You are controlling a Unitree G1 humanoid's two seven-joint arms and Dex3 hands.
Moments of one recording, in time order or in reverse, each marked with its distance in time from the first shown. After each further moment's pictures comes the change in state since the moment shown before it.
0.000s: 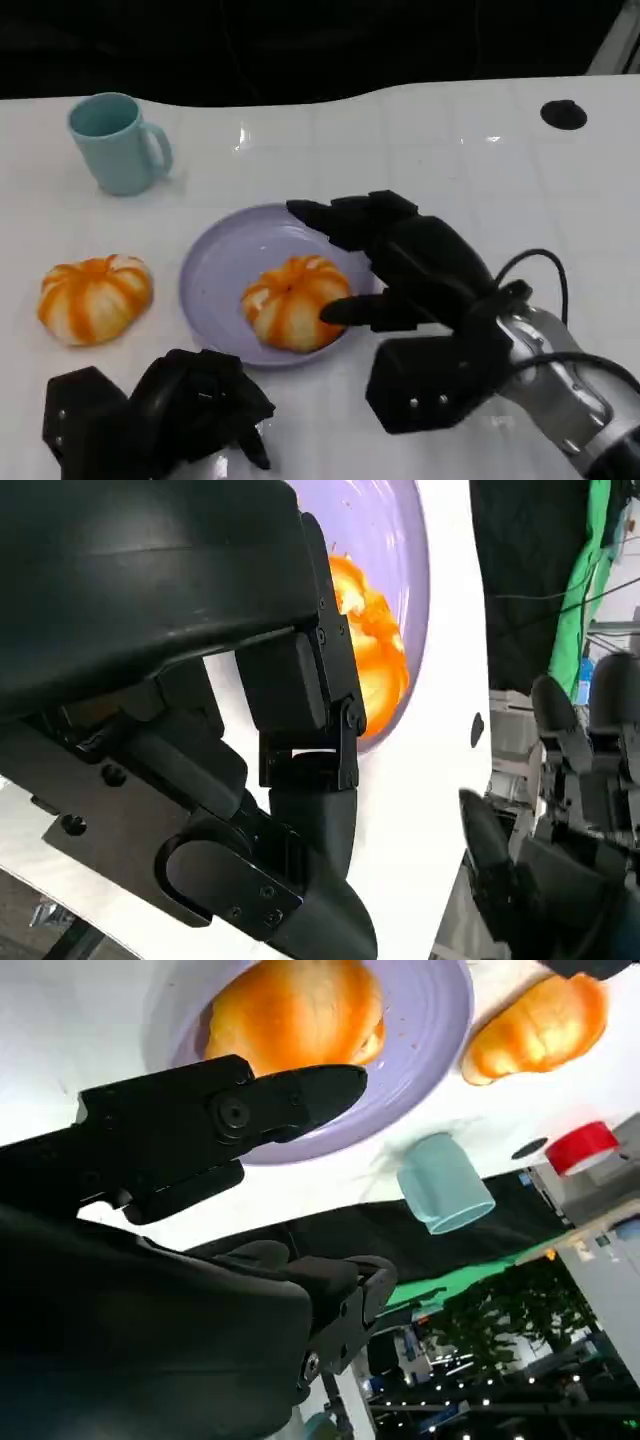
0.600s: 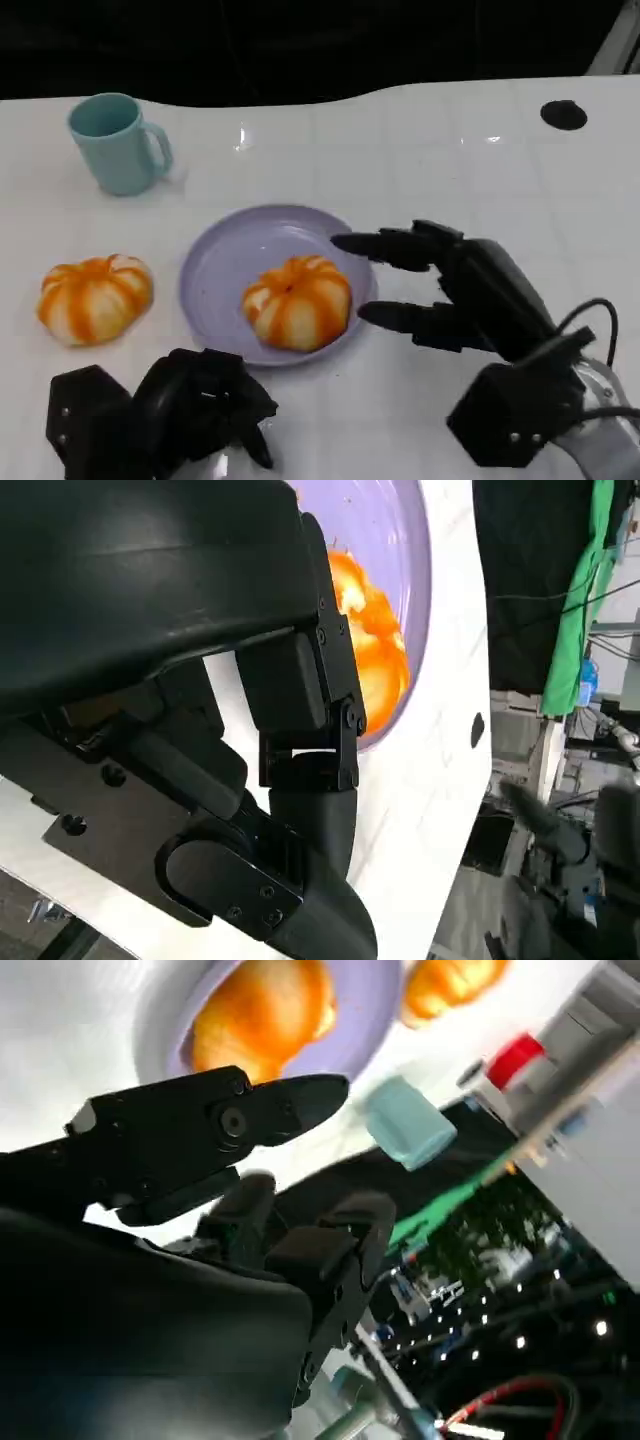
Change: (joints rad) left arm -0.003 -0.005 -0.001 0.001 0.000 0.009 0.006; right arm 0.191 -0.011 -0.144 -0.086 0.209 -0.218 -0.026
